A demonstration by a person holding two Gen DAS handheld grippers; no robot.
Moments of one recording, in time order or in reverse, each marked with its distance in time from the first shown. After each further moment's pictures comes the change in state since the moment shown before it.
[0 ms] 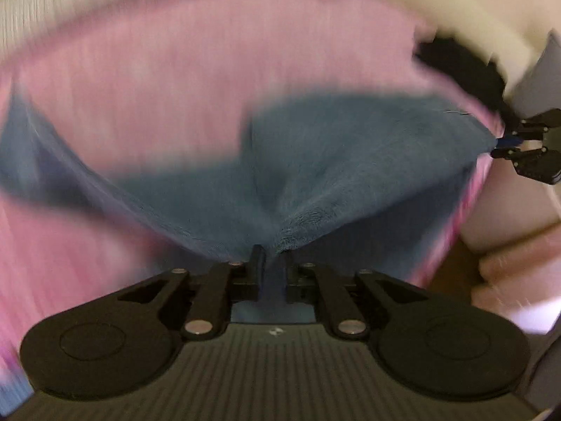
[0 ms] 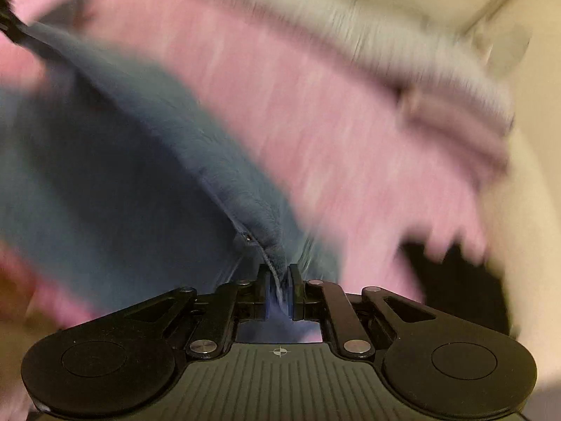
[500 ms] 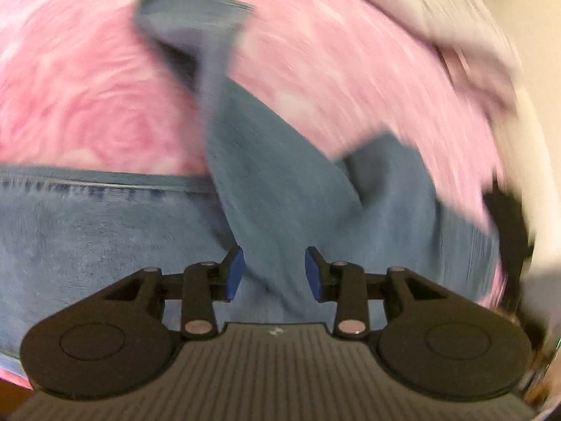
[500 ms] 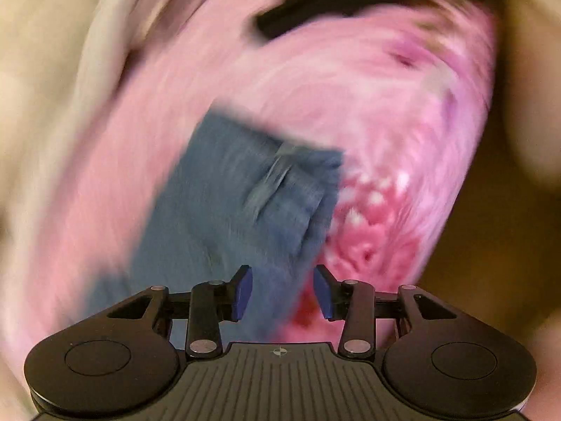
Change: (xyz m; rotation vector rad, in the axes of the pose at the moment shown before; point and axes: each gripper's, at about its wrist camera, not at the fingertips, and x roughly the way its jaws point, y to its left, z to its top) left arm -0.007 0.105 -0.031 -0.757 -0.160 -0.016; right arm 0.037 -0.065 -0.111 1.722 -0.170 0.357
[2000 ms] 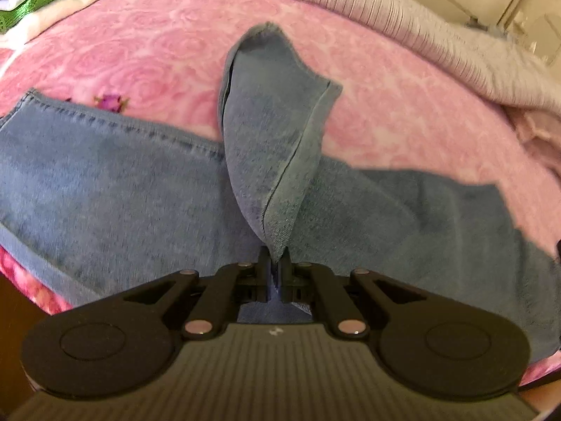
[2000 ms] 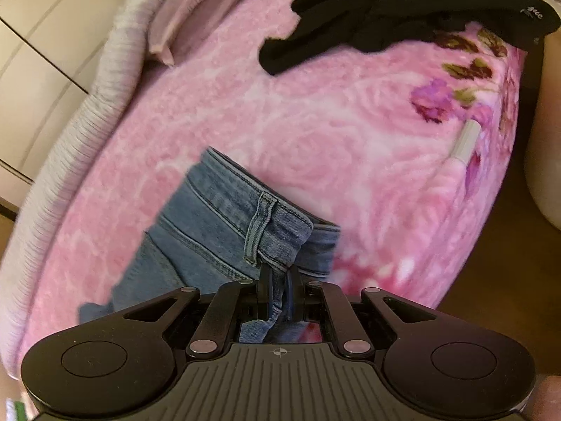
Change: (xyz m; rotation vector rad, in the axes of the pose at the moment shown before) left arm -0.018 0.020 -0.107 -0.020 -0.301 0.300; right arm 0.036 -0.005 0.031 -0.311 0.019 -0.069
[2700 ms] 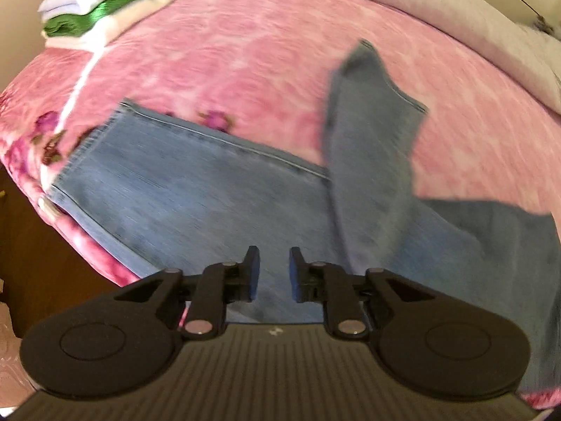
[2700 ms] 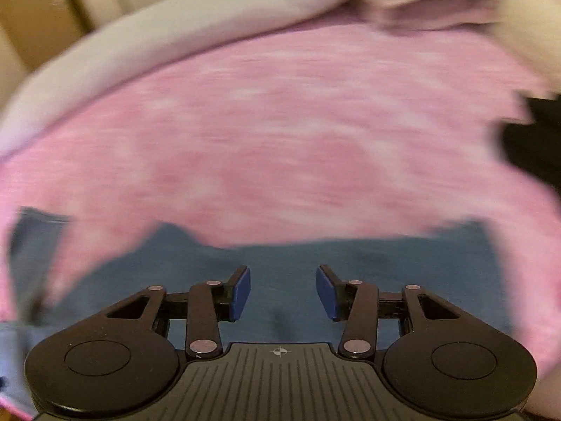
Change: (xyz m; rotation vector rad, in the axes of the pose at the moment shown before) left arm -0.045 0.049 0.053 -0.086 0.054 0.236; right arm 0.031 0.253 -0.062 -0.725 0.138 0.147
